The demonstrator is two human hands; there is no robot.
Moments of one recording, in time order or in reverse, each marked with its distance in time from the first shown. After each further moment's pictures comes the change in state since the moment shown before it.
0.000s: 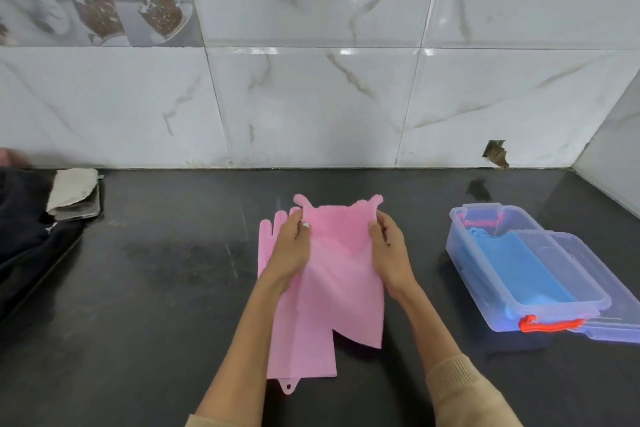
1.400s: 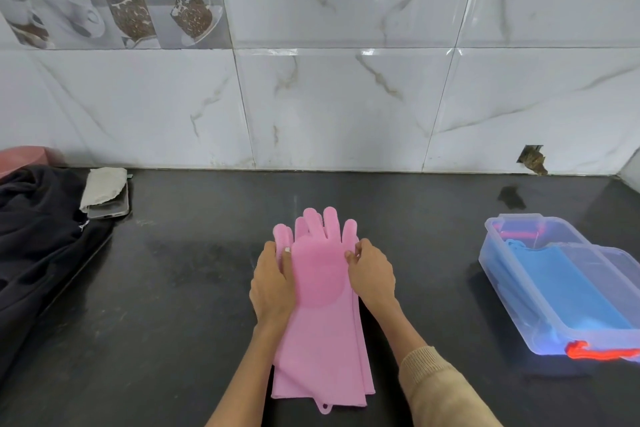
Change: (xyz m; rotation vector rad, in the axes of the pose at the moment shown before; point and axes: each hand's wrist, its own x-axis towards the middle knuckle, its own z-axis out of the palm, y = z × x) left_hand -0.021 -0.065 -0.007 0.076 0.433 -0.181; right_hand 0.005 0.020 0.069 -0.730 -0.041 0.160
